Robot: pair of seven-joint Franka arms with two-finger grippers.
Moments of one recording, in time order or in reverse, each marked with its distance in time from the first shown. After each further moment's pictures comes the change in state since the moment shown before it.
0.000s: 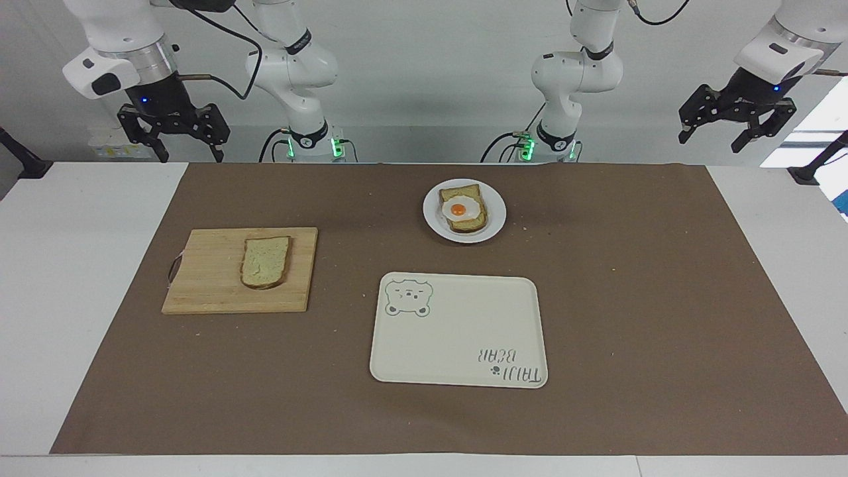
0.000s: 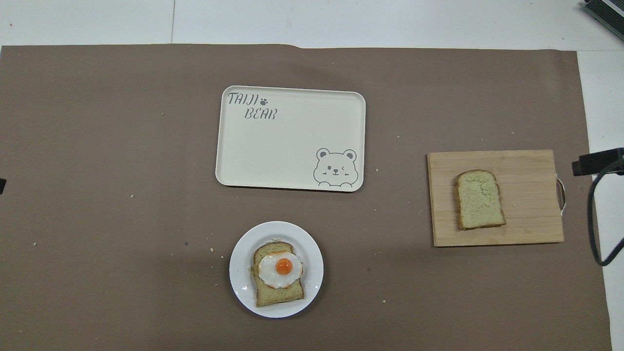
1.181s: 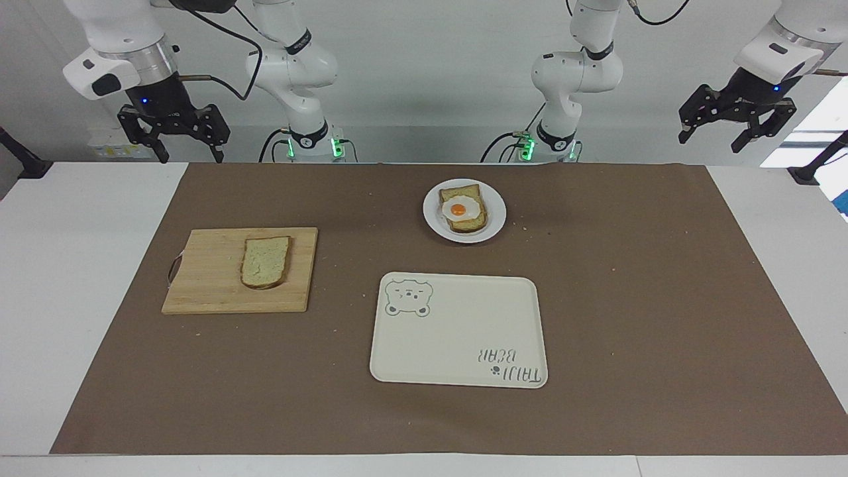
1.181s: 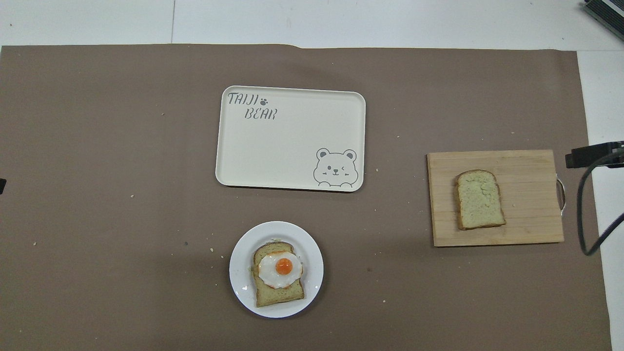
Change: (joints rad) left arm 0.000 0.000 0.000 0.000 0.000 0.000 0.000; right arm 0.000 0.001 0.001 -0.048 0.000 0.094 0.000
